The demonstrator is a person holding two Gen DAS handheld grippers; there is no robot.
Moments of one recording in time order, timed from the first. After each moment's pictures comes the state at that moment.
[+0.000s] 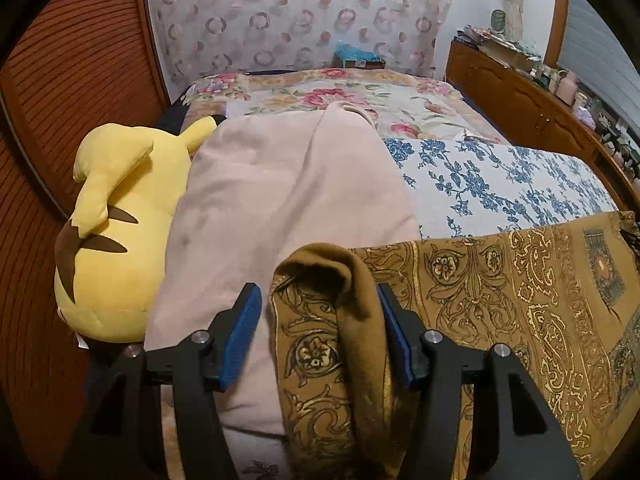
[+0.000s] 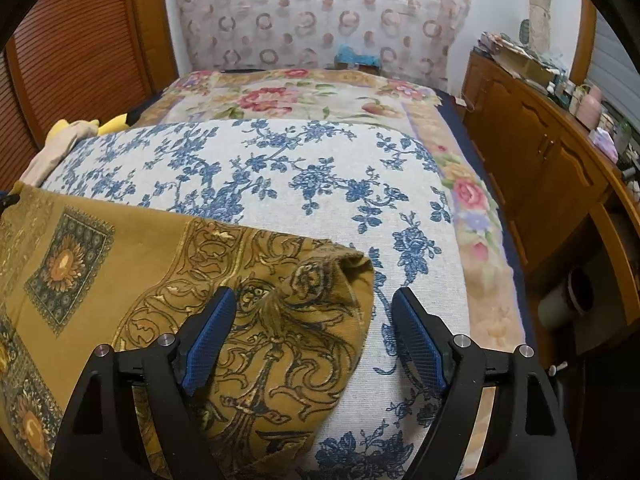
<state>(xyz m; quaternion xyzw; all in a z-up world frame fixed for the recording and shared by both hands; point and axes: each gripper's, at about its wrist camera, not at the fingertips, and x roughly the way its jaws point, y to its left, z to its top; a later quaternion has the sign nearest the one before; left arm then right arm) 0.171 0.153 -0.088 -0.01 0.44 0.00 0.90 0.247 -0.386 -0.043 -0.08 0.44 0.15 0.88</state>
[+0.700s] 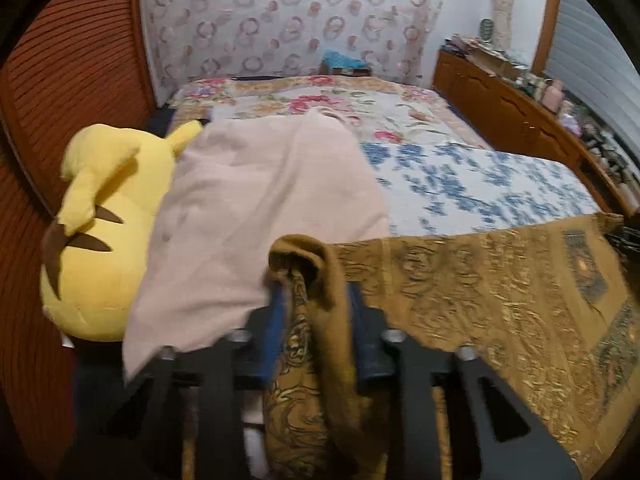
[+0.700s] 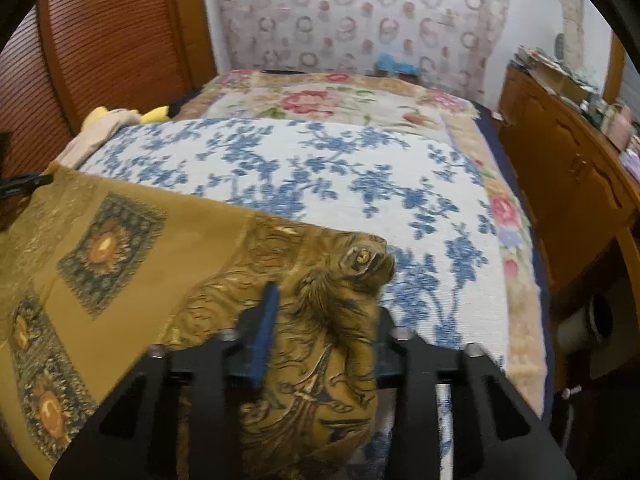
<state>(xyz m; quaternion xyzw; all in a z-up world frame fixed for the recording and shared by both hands) 0.160 0.146 -0.086 -0.03 0.43 -0.03 0.90 0.232 -0.364 -0.043 -0.09 0.43 0.22 0.87</state>
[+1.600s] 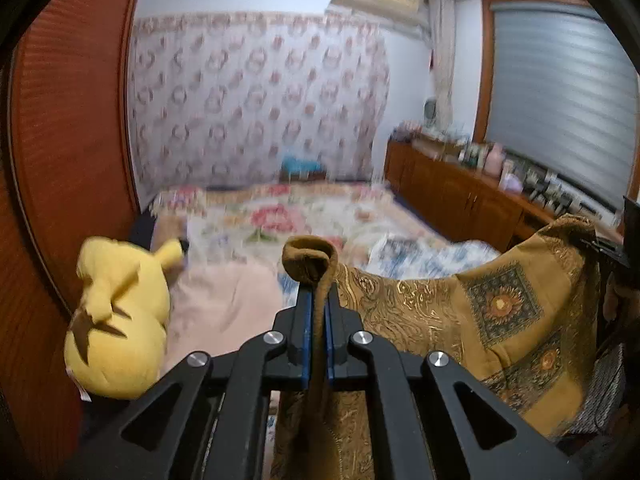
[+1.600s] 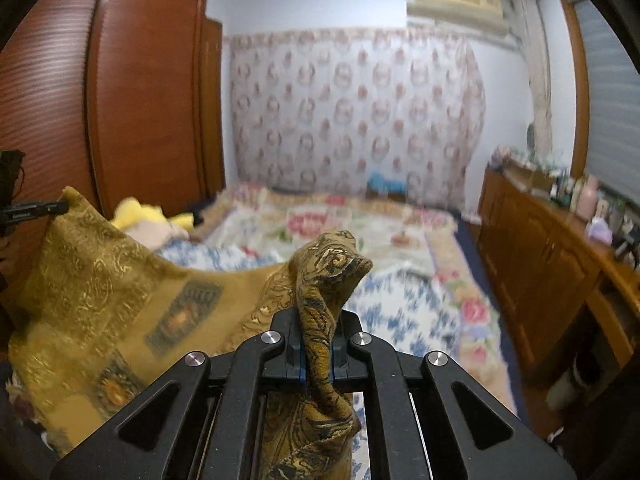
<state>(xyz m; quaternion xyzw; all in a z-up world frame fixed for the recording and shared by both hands) 0.053 0.106 0.074 -0.03 0.24 -0.09 0.97 0.116 -0.363 0.103 -0.06 0.21 0.22 0.95</state>
